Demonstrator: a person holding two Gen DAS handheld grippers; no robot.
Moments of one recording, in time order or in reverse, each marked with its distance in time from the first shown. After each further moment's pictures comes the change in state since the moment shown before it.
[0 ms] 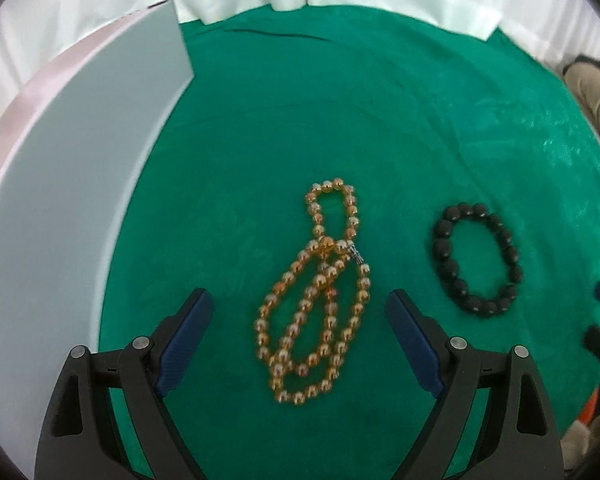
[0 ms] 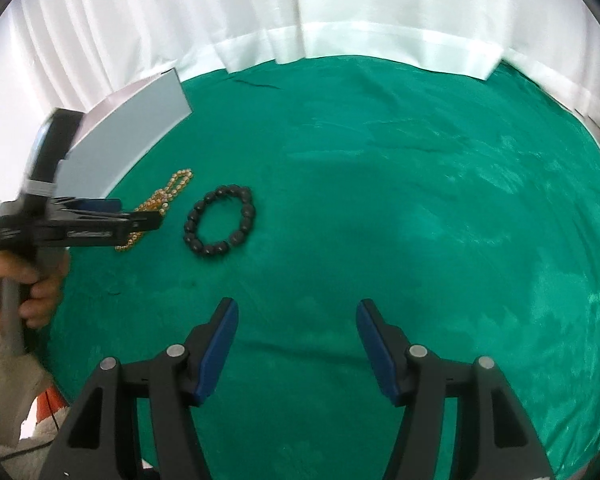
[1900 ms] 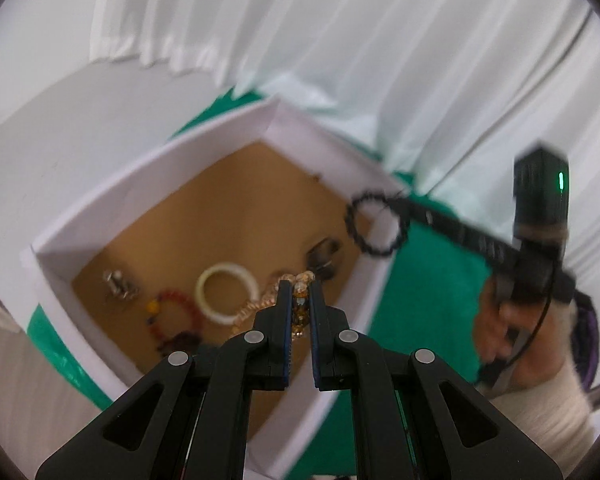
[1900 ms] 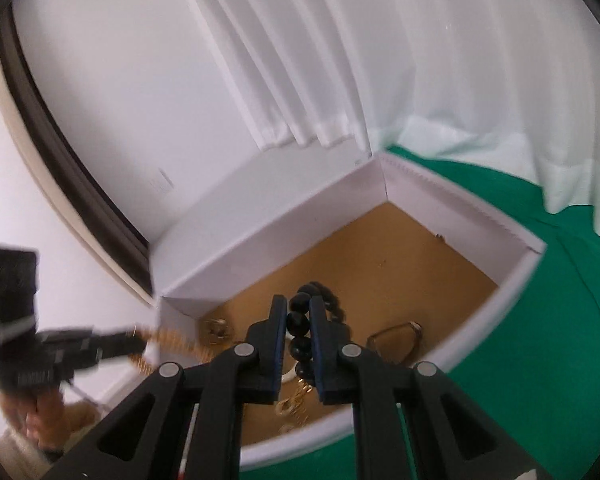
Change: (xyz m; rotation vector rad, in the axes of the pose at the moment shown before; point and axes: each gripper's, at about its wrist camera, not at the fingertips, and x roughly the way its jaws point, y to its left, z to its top) left arm -0.207 0.263 -0.086 -0.636 -0.245 -0.099; right arm 0.048 0.338 0.206 -0.412 0.009 0.613
